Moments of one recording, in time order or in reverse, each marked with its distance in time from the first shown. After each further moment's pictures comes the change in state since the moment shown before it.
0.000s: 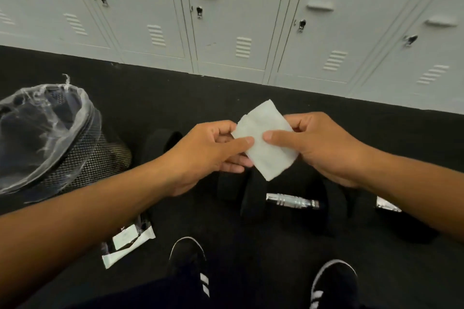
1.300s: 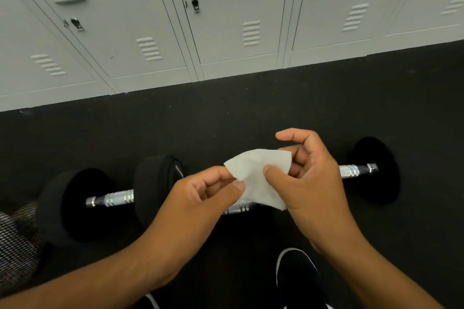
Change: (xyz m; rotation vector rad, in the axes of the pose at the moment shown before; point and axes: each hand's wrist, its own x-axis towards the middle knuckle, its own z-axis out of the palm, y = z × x) left_hand 0.055 -0.046 0.167 0.089 -0.079 0.005; right_hand -0.063 0.151 -0.083 0.281 0.673 -0.175
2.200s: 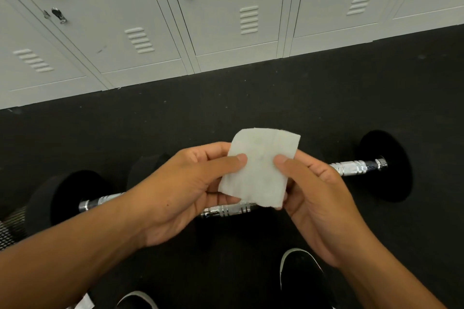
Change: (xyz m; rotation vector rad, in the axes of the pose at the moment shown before) left_hand 0.047 0.028 -0.018 -0.148 -0.164 -0.292; right_hand 0.009 0.010 -0.005 0.411 -0.213 0.288
